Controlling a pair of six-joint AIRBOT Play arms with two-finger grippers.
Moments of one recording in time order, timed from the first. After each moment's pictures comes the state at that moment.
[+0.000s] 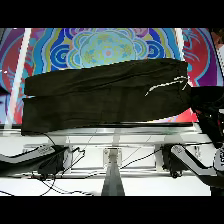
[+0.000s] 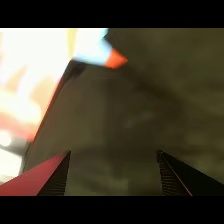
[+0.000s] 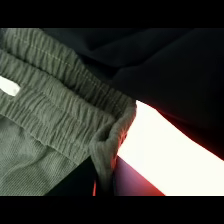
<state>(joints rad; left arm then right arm) 0.88 -1.33 1.27 1.25 -1.51 -1.28 -0.81 -1.07 0.47 -0.85 0.66 1.17</state>
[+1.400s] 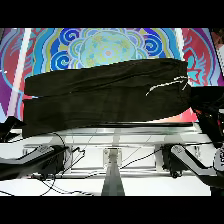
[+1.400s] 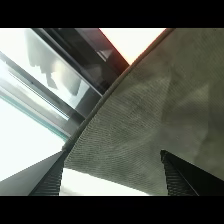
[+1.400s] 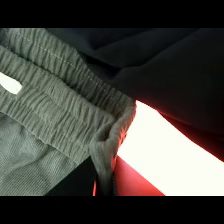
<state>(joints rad) 1.12 -1.22 0.80 1.39 -1.30 -1.22 -0.81 -1.07 0.47 -0.84 0.66 1.16</state>
